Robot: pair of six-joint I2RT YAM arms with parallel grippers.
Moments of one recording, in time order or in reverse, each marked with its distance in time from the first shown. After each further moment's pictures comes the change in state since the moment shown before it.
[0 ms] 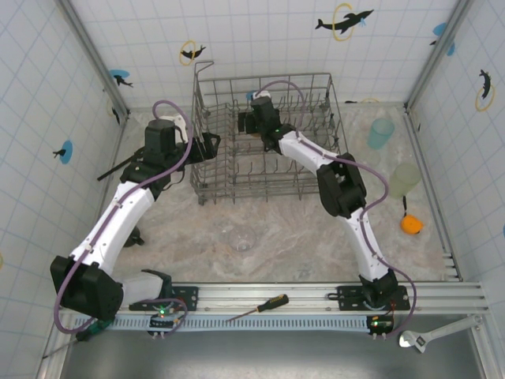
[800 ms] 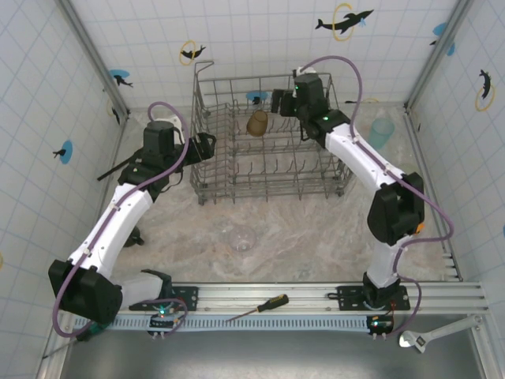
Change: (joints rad) left arm 0.000 -0.018 0.000 -0.042 -0.064 -0.047; right arm -0.121 -0.562 -0.346 -0.156 -0.038 0.036
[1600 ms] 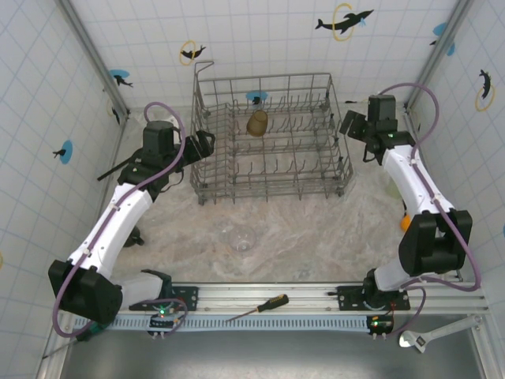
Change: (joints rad) left arm 0.000 0.000 0.004 -0.003 0.004 -0.103; right arm -0.380 -0.323 -0.388 -0.170 -0.066 0.033
